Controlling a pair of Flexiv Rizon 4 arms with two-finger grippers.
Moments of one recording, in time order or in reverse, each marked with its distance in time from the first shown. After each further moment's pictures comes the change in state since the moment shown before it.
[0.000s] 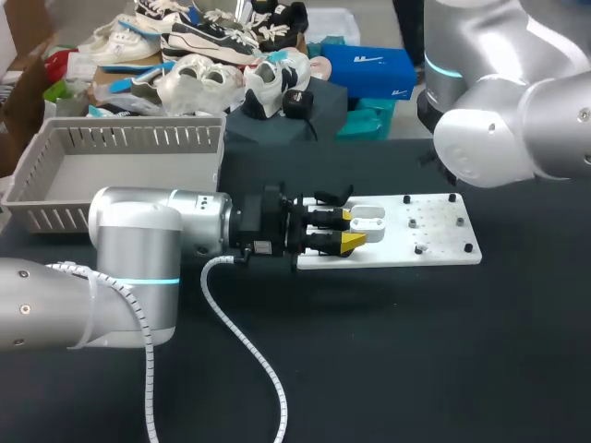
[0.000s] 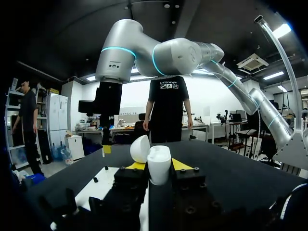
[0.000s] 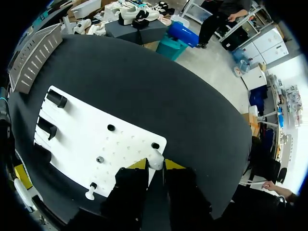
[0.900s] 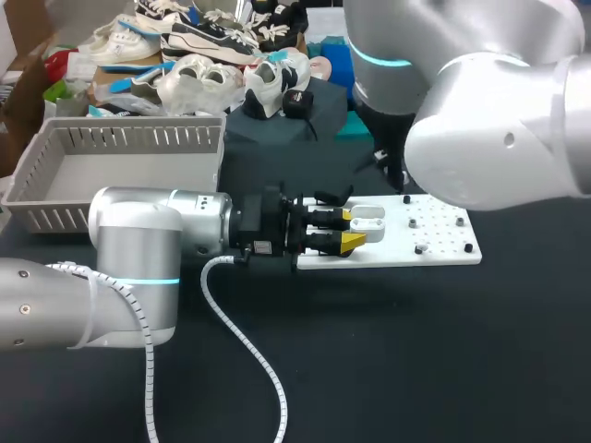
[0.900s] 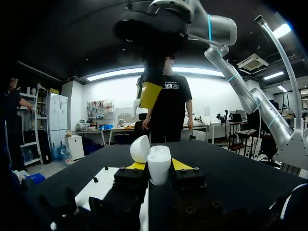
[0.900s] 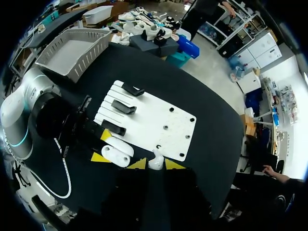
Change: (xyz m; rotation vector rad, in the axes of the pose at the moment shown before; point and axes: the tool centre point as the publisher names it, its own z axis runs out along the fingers) left arm 0.000 0.000 0.000 0.000 0.000 0.000; right arm 0.057 0.129 -0.144 0.013 -0.063 0.011
